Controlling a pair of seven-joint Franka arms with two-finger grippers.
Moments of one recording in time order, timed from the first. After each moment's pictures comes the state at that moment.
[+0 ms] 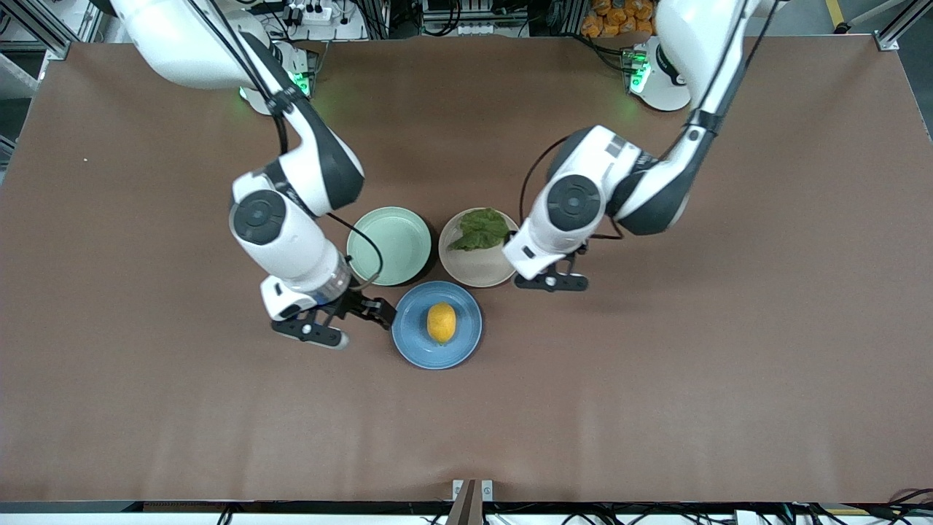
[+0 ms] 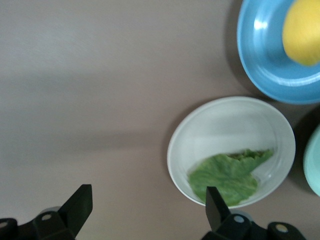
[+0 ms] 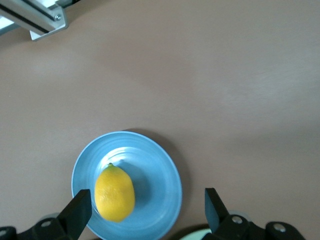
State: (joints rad) left arm -0.49 0.56 -0.18 -1.52 -0.01 1.89 -0.57; right arm 0.32 0.60 0.18 -1.50 -0.03 2.32 0.75
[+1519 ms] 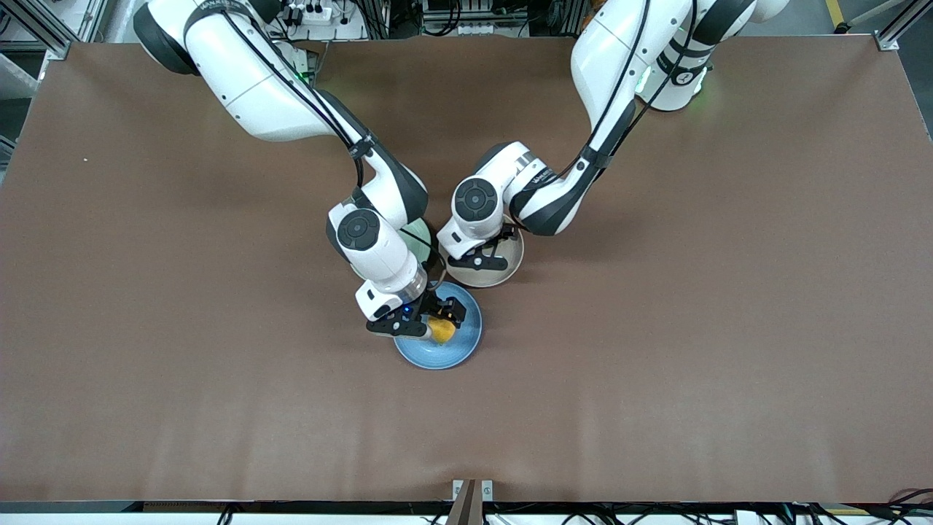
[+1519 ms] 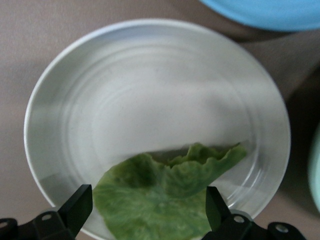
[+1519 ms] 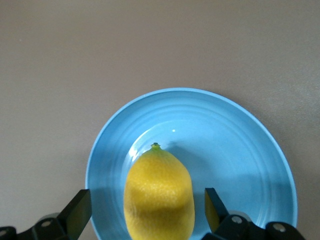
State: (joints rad) left arm -0.66 0.78 -0.18 -1.51 -0.01 2.11 -0.71; right arm 0.42 0.82 0.21 -1.50 -0.09 2.65 0.78
